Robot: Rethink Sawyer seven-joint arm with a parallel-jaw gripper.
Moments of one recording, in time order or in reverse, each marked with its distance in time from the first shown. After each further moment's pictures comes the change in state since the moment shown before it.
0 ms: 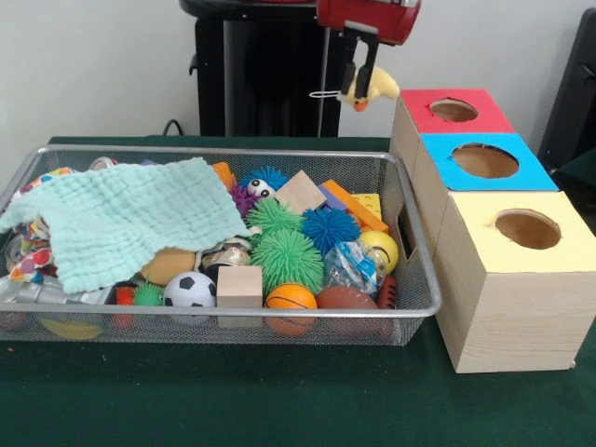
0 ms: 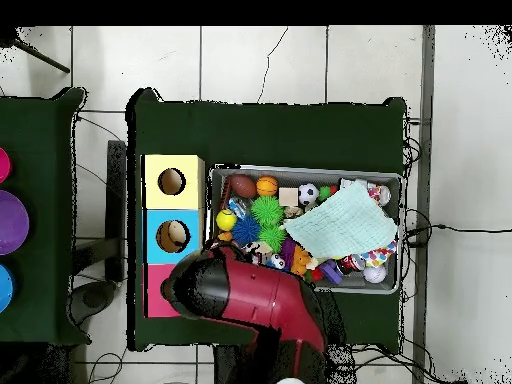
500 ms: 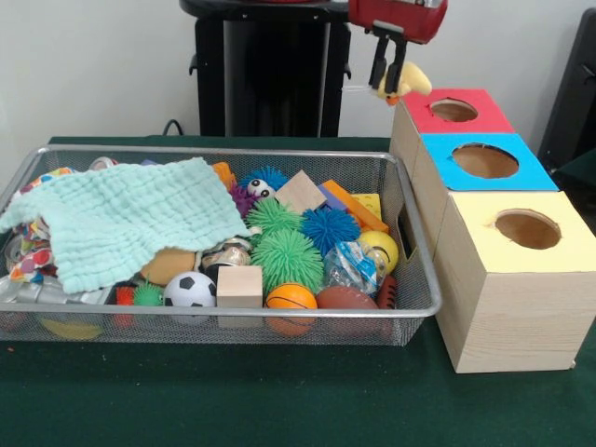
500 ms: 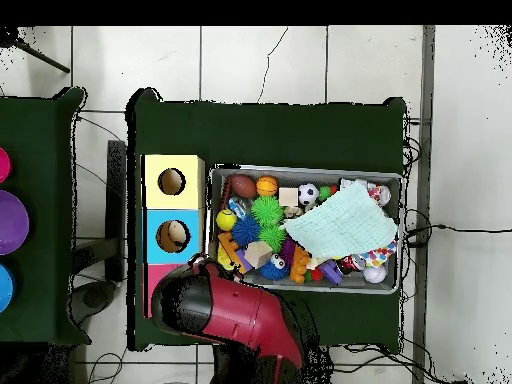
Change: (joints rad) arm 0.059 0.002 -0.005 0.099 0.112 -0.024 0.121
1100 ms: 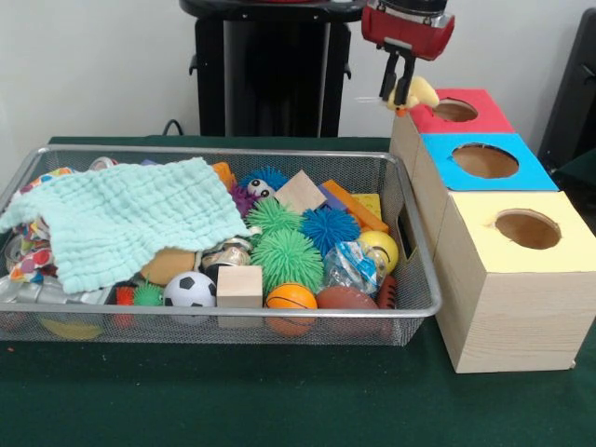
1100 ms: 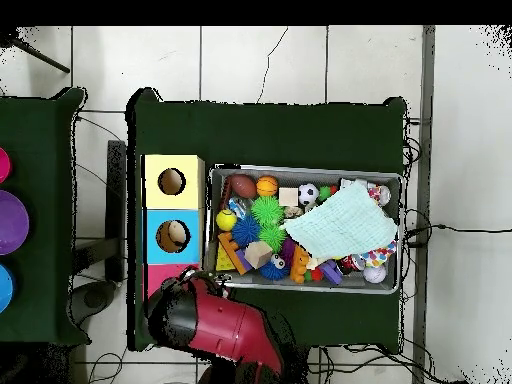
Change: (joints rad) arm 0.058 0.044 0.000 0.083 0.066 -0.117 0.039
